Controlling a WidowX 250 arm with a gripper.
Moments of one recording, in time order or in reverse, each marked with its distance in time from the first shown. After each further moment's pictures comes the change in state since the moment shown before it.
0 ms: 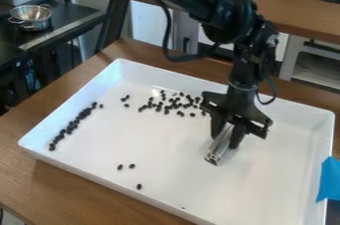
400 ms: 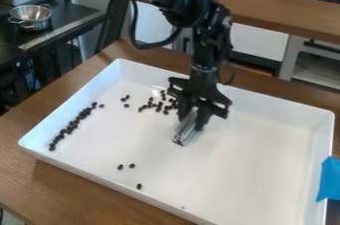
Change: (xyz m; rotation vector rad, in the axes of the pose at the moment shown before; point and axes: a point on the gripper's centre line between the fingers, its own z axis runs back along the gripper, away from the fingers) arm 0.004 0.060 -0.008 -0.009 0.059 0.037
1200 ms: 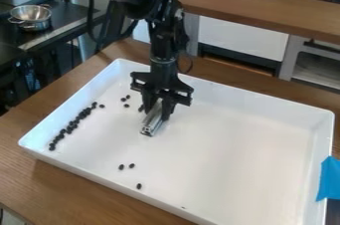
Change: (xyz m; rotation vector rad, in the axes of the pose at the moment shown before) arm -0.013 0.059 -0.010 -0.007 0.008 0.176
